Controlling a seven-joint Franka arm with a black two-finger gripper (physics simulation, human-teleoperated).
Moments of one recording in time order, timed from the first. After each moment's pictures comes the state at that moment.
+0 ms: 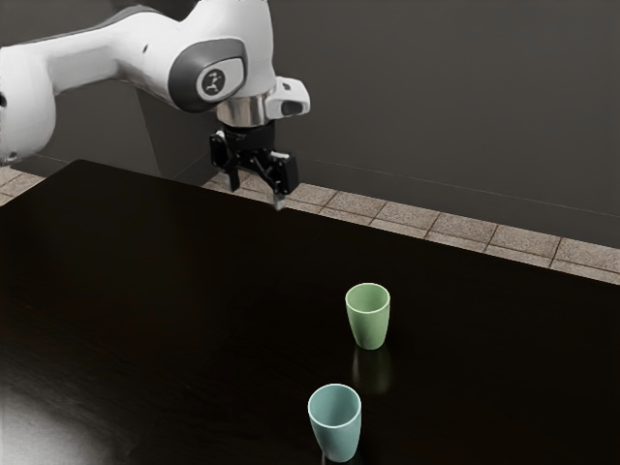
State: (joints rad) arm -0.05 0.16 -0.18 -1.58 0.16 1.76 -0.19
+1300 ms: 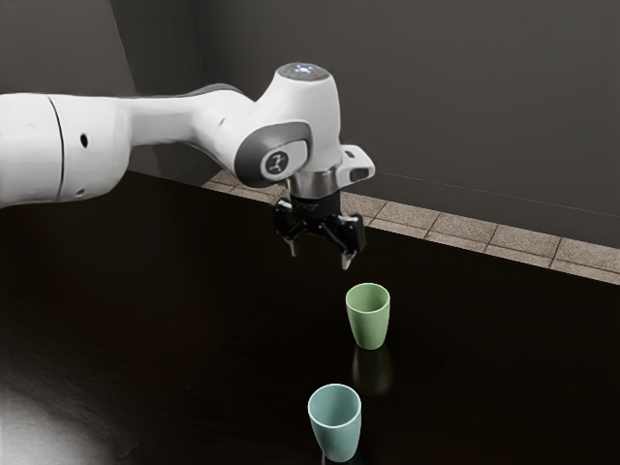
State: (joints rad) arm -0.05 0.32 -0.32 -1.65 0.18 1.98 -0.49
